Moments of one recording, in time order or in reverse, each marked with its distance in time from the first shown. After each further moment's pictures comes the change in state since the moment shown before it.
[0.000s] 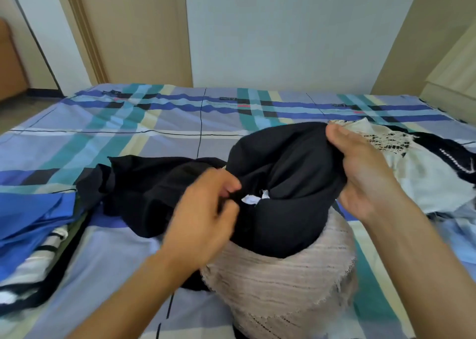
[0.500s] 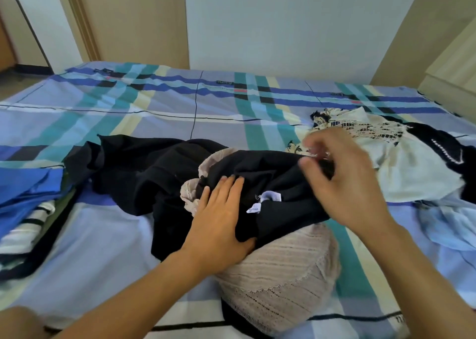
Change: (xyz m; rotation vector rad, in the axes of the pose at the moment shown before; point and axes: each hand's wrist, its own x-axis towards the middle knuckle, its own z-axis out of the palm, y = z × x) left_hand -0.030 -0.027 0.068 0.427 -0.281 0.037; right_hand -0.016 0.032 -0.045 -1.139 -0.114 -0.777
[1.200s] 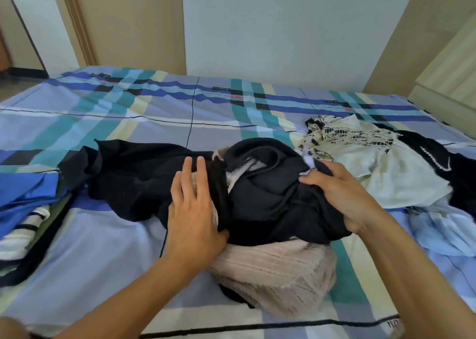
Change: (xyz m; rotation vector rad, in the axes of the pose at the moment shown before) left_hand -0.001 -0.005 -0.015 -0.031 0.213 -0.274; right_hand 0.003 0.018 0.001 0.680 -0.265 0.702
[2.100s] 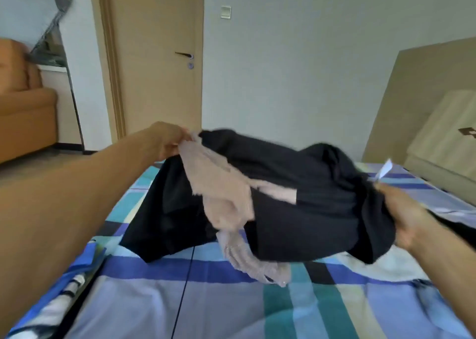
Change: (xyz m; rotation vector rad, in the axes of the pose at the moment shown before) left_hand 0.214 0.015 -0.219 -1.012 -0.029 -0.404; right_hand -0.004 -0.107 -0.075 0.406 0.250 0.074
